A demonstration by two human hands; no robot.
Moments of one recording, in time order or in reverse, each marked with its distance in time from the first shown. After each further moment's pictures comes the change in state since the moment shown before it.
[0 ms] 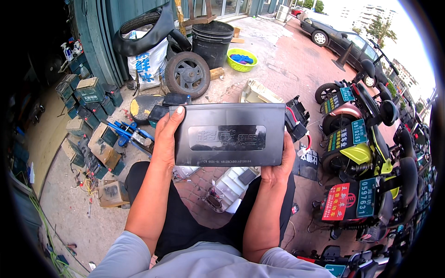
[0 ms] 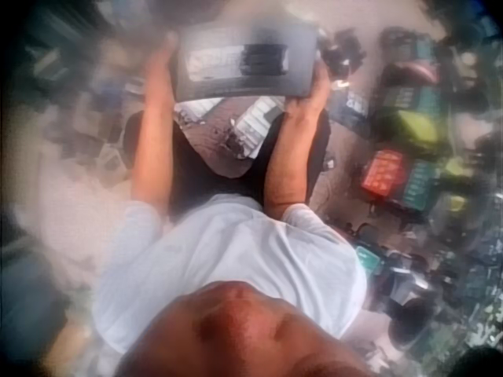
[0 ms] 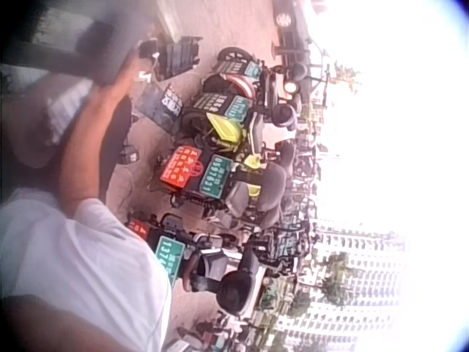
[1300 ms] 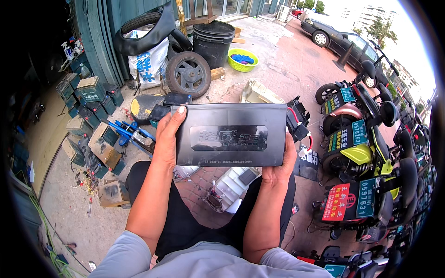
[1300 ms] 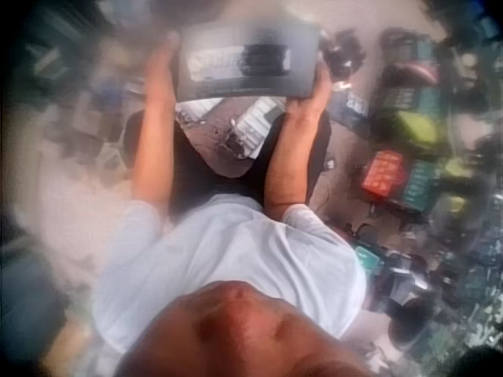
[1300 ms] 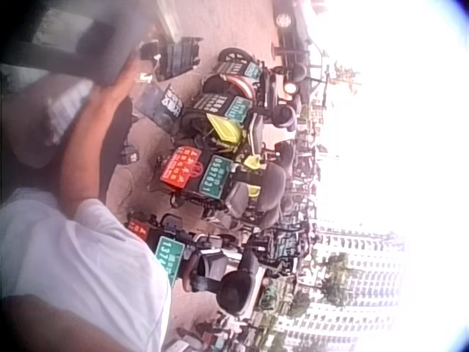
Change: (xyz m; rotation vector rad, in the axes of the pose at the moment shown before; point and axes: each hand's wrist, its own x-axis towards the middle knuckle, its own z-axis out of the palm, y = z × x) left_hand -0.001 0.001 0.002 0.006 0.003 0.023; right_hand -0.003 -0.002 0.006 0.003 0.008 -0.015
